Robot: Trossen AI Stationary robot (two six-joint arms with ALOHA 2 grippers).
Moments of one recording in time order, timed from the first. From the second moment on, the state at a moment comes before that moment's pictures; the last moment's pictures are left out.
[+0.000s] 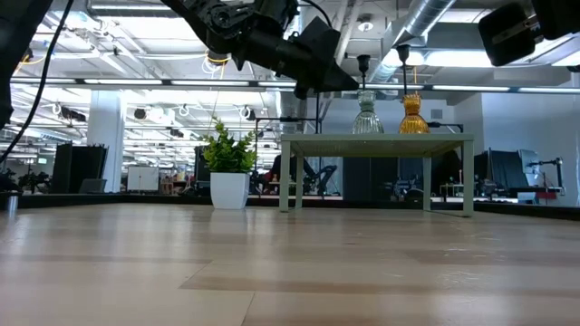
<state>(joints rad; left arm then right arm) 0.26 1.68 1.31 0.30 0.10 0.13 0.53 0.61 0.36 -0.02 0.00 0.09</state>
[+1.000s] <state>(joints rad) 0.28 1.76 1.31 0.44 0.10 0.12 0.53 0.61 0.36 -0.02 0.00 0.09</state>
